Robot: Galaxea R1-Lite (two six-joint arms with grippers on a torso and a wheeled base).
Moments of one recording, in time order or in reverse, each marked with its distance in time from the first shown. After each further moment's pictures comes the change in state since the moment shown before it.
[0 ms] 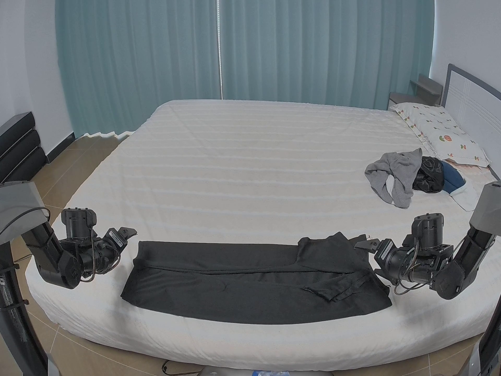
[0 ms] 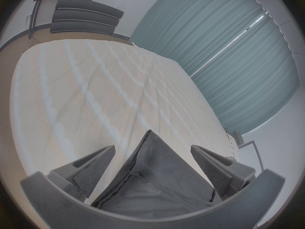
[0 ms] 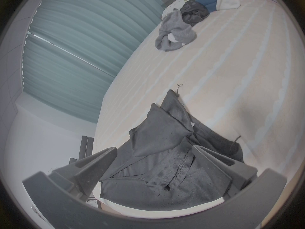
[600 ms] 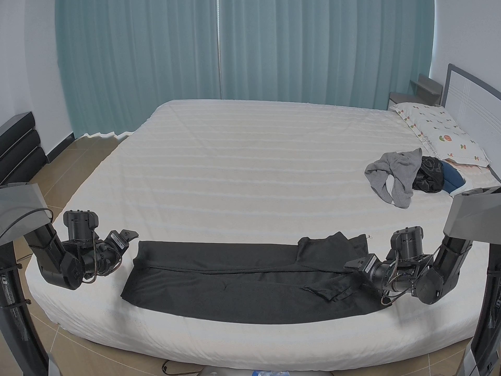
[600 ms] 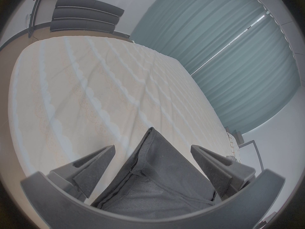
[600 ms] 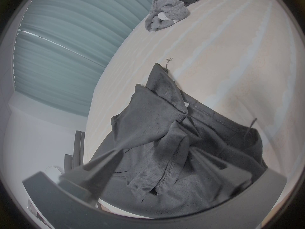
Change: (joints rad) left arm 0.001 0.024 0.000 -0.005 -0.004 -0.003; right arm 0.037 0.165 -0.067 0.000 -0.008 0.017
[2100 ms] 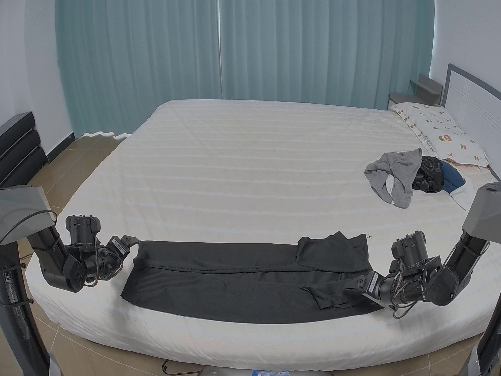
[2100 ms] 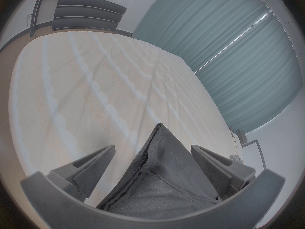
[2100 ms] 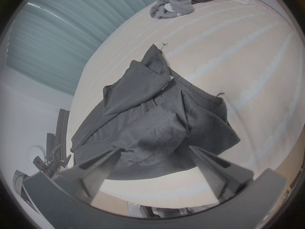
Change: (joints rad) left arm 0.005 0.036 0.006 -0.003 0.003 0.004; right arm 0.051 -0.189 0.065 0.309 -0.044 -0.147
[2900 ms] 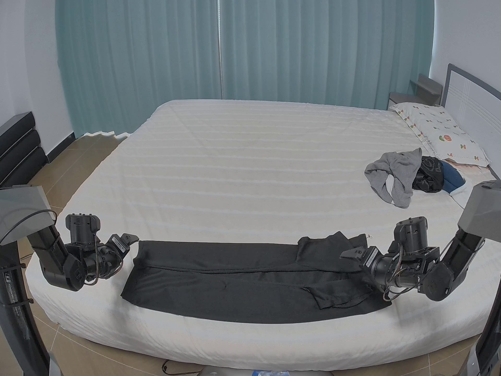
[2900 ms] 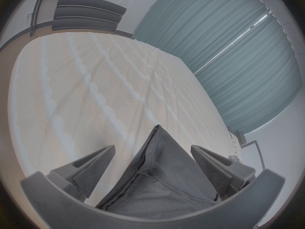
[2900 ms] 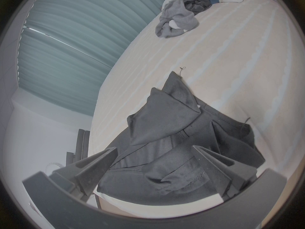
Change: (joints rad) left arm 0.001 -0.001 -0.012 -0.001 -0.002 -0.006; right arm 0.002 0.079 -0.051 -0.224 0.015 0.142
